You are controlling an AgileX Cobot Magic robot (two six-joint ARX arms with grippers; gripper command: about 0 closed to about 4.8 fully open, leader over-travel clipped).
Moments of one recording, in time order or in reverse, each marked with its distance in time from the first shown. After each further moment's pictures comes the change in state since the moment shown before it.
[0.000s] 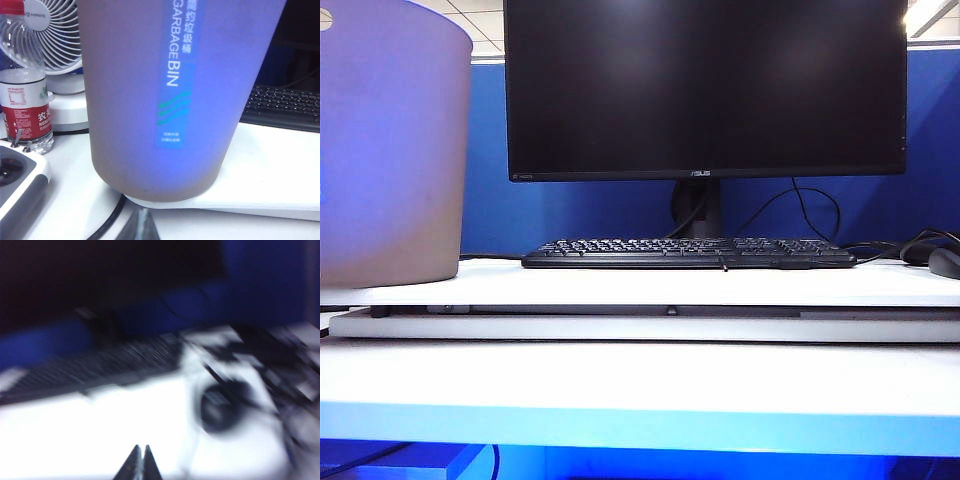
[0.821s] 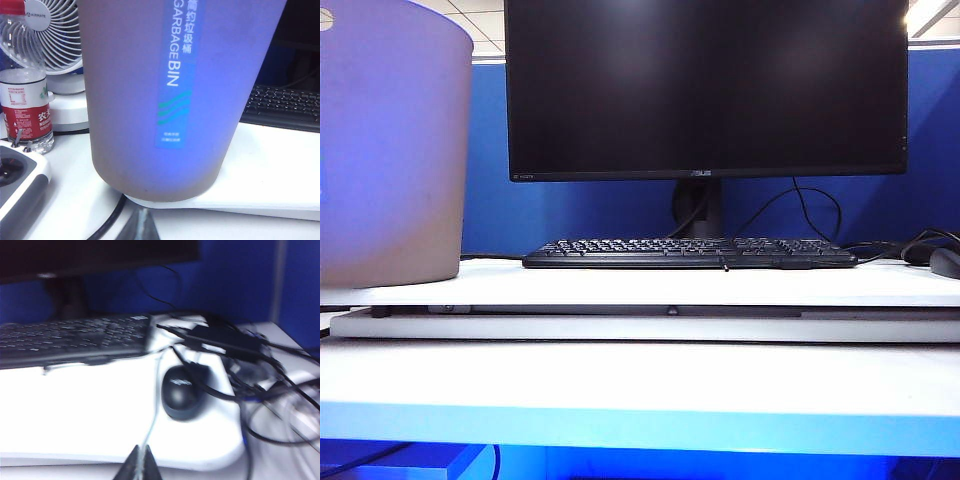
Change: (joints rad) left arm 0.000 0.000 0.000 0.000 0.000 0.000; right arm -0.035 0.000 -0.003 -0.056 0.017 -0.174
